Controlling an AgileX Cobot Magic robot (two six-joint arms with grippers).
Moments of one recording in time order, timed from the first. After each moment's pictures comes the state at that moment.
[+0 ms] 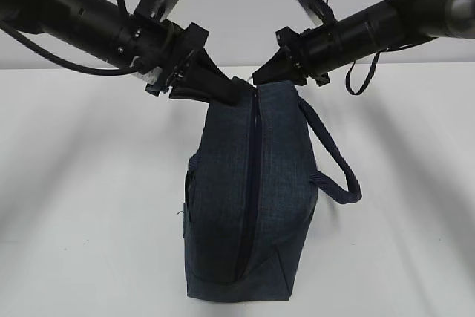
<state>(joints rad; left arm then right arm) -0.31 1.95 -1.47 -1.09 1.12 0.77 0.06 2.30 -1.84 1.16 1.09 -0.79</state>
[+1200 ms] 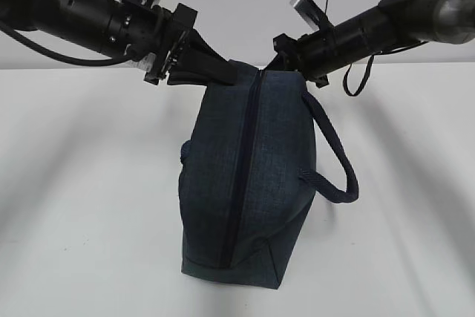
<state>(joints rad) -0.28 1.95 -1.47 -1.20 1.13 0.84 0.06 2.37 -1.93 1.11 1.08 -0.74</state>
